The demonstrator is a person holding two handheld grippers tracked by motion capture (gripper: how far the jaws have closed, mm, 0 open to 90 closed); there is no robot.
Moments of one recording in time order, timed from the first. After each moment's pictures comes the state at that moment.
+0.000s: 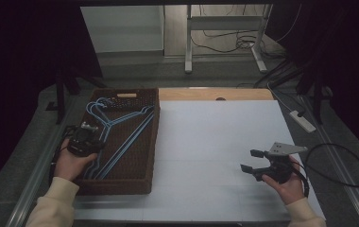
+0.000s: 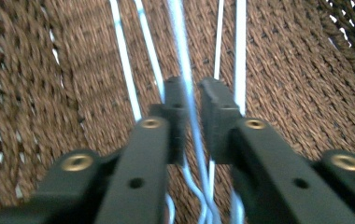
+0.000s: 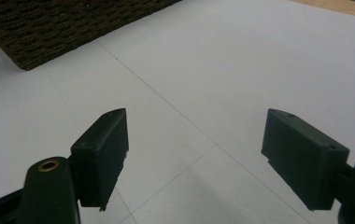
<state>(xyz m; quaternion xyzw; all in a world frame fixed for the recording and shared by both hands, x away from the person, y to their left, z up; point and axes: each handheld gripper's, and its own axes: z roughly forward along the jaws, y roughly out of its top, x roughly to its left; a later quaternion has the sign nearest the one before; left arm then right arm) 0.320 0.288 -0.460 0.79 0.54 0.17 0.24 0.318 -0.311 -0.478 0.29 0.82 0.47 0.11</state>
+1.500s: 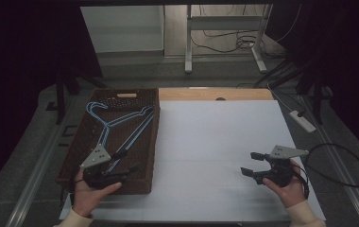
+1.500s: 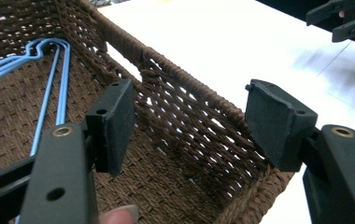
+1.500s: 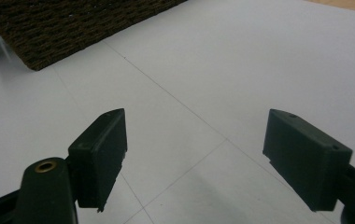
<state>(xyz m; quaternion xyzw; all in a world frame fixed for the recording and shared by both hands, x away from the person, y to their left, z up) 0.230 0.212 -0.446 0.77 0.39 0.16 0.48 0.309 -0.312 -0.481 0.30 0.82 0.48 0.10</state>
